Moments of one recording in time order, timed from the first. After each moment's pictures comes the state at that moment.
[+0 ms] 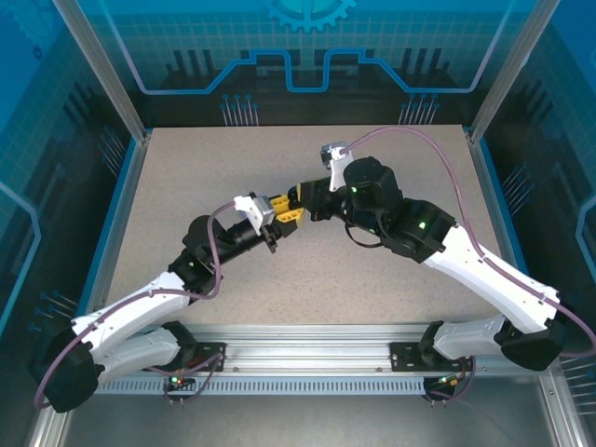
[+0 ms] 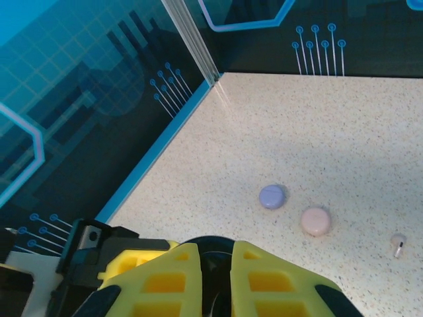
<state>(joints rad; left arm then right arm) -0.67 1.01 0.61 0.58 0.31 0.01 0.92 1.25 1.46 -0.57 0.14 0.51</state>
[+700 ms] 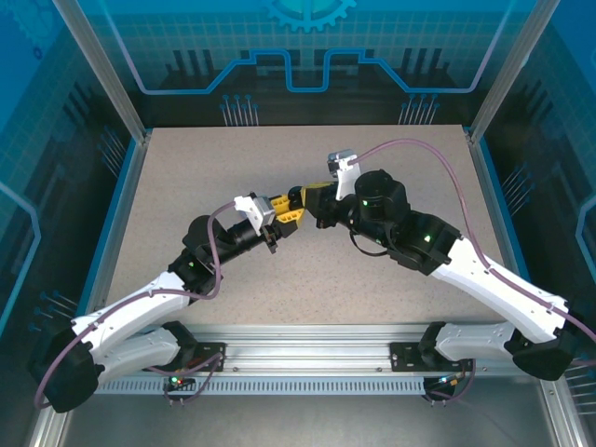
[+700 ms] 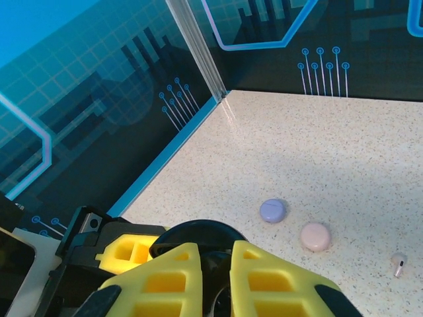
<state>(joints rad) -0.67 1.01 0.61 0.58 0.32 0.02 0.93 1.17 1.31 -0.43 0.15 0.46</state>
